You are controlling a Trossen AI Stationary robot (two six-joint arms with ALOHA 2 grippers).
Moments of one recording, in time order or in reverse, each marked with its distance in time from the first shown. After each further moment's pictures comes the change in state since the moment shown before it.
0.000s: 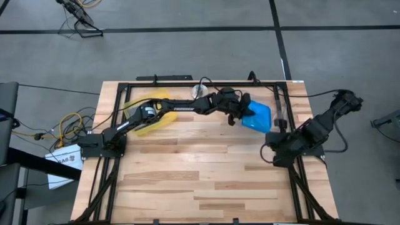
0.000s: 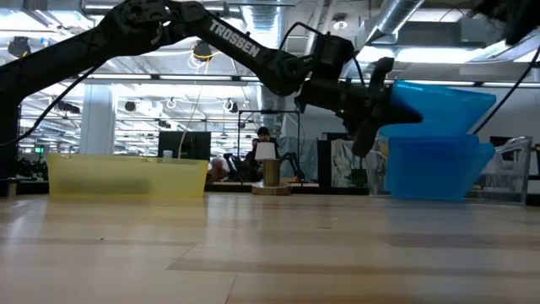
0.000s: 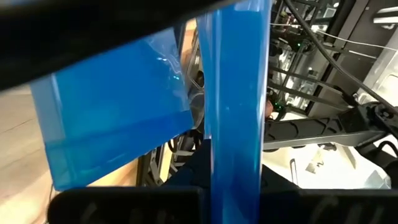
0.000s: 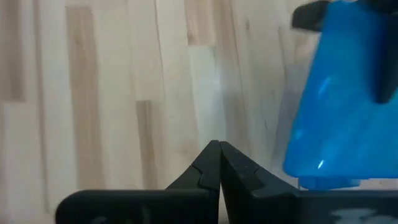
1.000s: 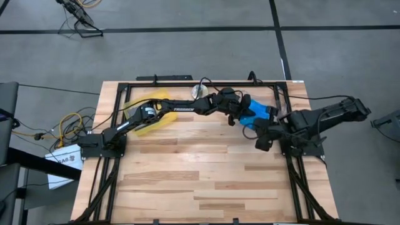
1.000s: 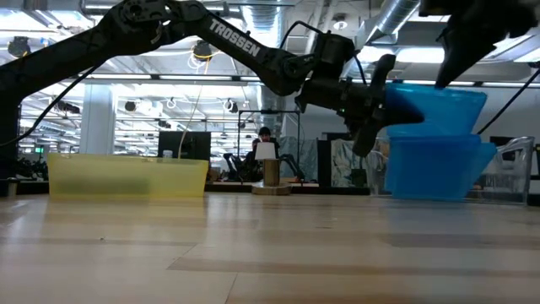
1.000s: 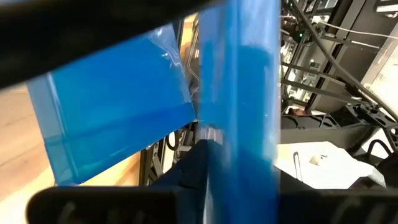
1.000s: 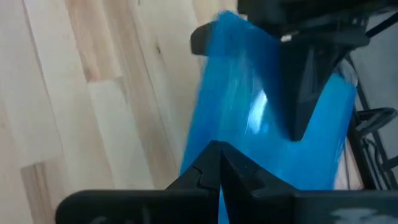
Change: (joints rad) left arm -0.009 0.000 0.000 0.004 0.018 0.022; right arm -0.385 -0.005 -0.156 0.221 0.140 -0.259
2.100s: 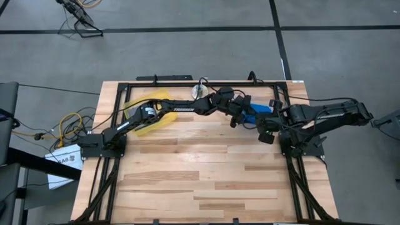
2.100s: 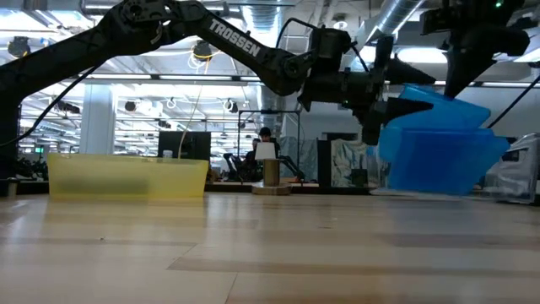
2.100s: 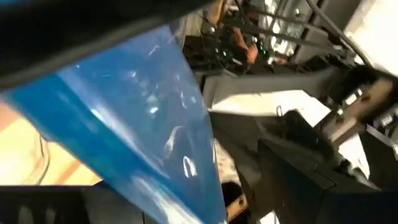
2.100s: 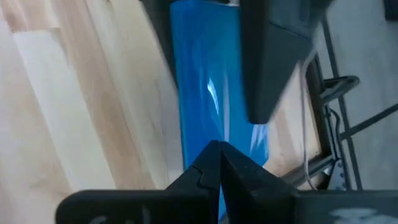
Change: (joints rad) left arm 0.000 -0.002 0.001 0.122 0.175 -0.022; right arm -0.152 -0.013 -0.001 -0.122 -0.008 -0.122
